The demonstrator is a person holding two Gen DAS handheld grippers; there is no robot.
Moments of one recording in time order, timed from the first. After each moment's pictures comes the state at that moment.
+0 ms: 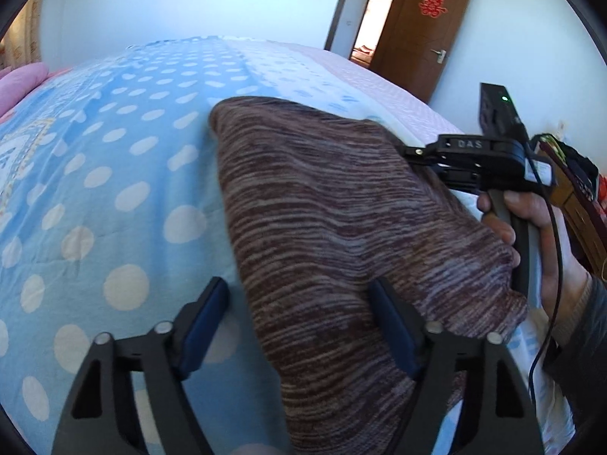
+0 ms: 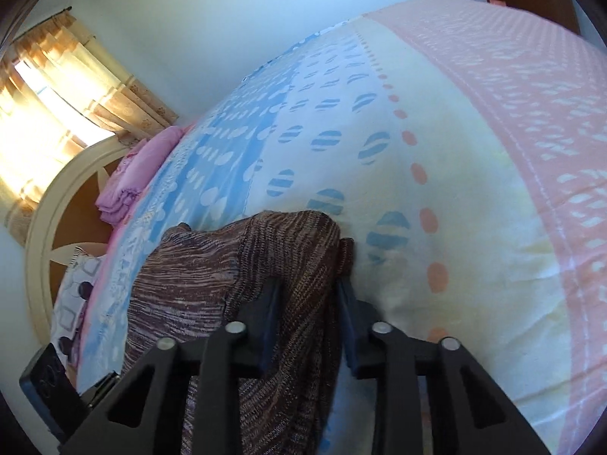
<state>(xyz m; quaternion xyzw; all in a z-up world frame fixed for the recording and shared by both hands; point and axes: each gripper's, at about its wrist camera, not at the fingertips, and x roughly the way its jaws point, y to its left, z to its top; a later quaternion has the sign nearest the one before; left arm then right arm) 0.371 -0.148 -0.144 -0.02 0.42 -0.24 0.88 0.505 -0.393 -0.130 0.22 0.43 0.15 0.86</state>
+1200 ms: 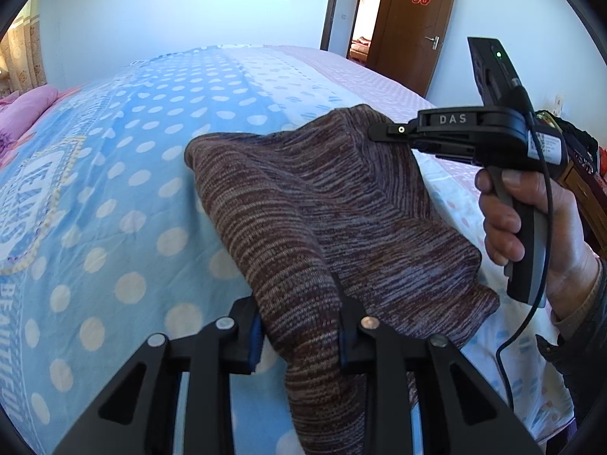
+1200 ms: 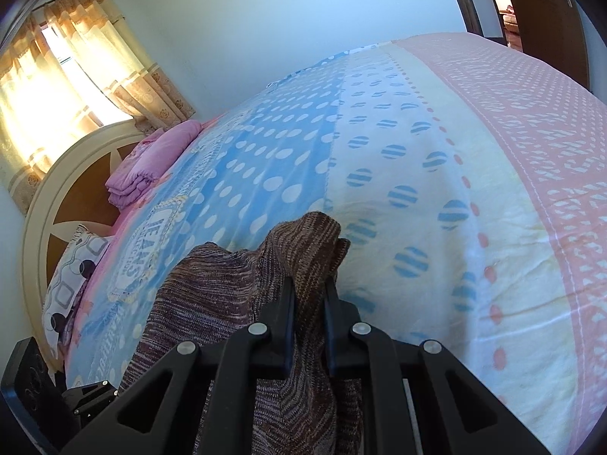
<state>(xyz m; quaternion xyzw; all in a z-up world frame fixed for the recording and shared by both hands) 0.314 -0.132 -0.105 0.03 0.42 -0.22 0.88 0.439 -0.323 -0.073 0.16 0.40 0.14 0.89</state>
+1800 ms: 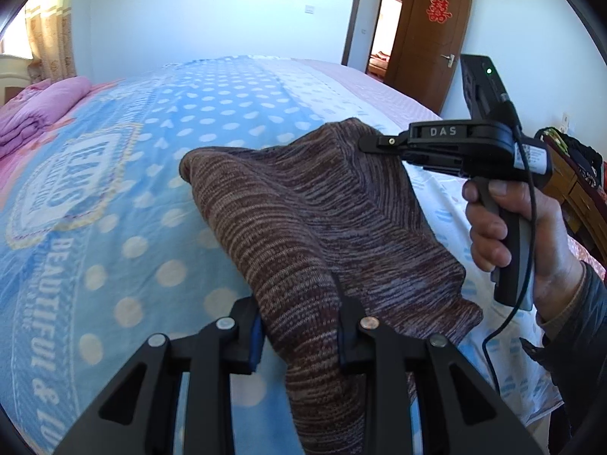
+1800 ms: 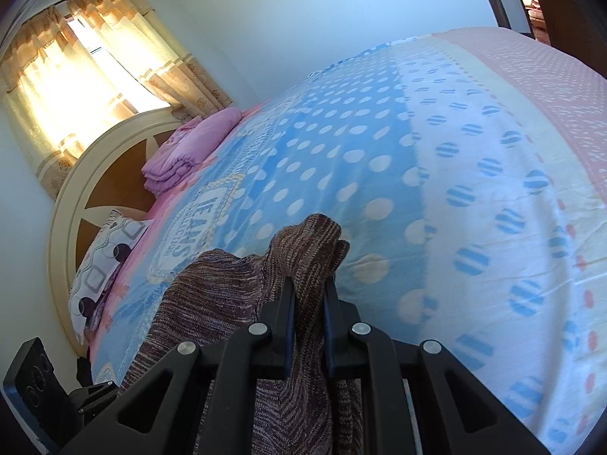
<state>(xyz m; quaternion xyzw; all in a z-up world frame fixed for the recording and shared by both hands) 0.262 -0.061 -0.085 0.00 0.40 -0.18 0.90 0.410 -0.244 -0.070 0.17 0.40 0.21 0.88</state>
